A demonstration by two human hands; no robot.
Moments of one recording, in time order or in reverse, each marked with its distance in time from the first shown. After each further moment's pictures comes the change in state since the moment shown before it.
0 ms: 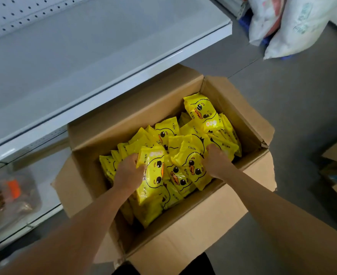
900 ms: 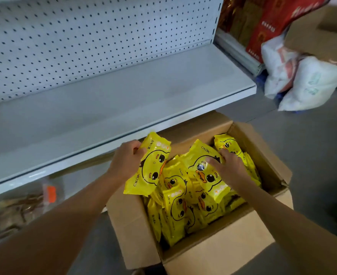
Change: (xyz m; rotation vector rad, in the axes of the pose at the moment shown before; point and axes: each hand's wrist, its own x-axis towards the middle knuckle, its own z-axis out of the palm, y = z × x) left_hand -0.027 0.005 -0.174 -0.127 0.245 0.204; right_hand -0.079 -0.117 -0.050 0.209 0.257 -0.299
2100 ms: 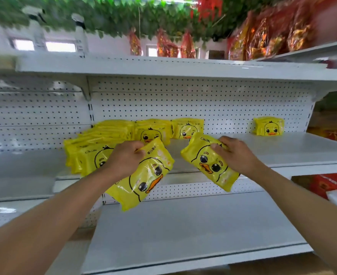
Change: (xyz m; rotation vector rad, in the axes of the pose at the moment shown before) left_hand -0.155 -0.027 -0.508 0.094 0.548 0.268; right_hand -0.132 -0.504 -0.009 -0.052 0.248 -0.984
